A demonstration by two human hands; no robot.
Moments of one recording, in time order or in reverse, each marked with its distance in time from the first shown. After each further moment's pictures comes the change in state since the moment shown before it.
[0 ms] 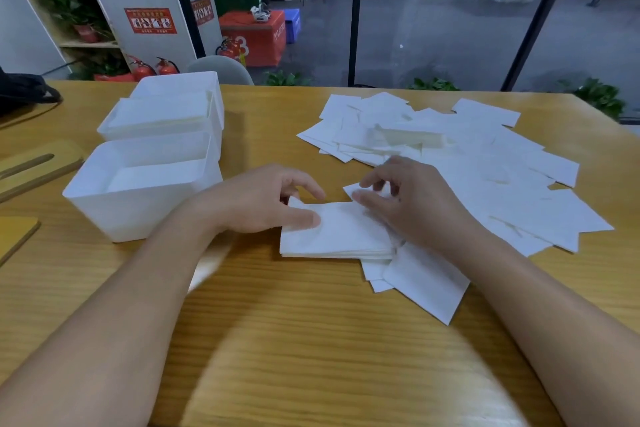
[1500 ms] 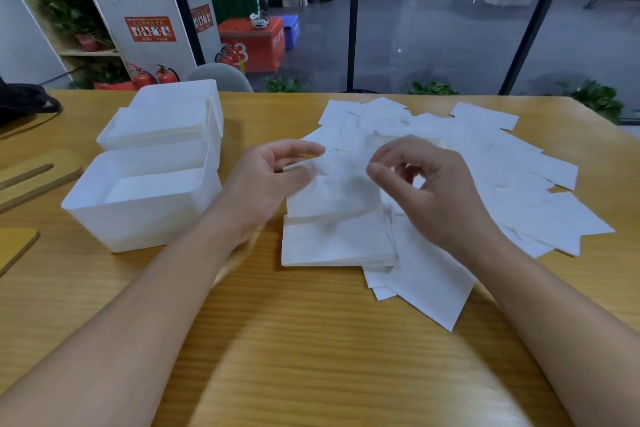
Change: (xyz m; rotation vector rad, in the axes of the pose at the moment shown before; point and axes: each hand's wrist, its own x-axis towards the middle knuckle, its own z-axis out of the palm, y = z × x) left_hand 0.009 0.011 0.017 -0.713 0.404 0.088; right_hand -0.005 -0.012 -0.023 0.353 0.196 -0.171
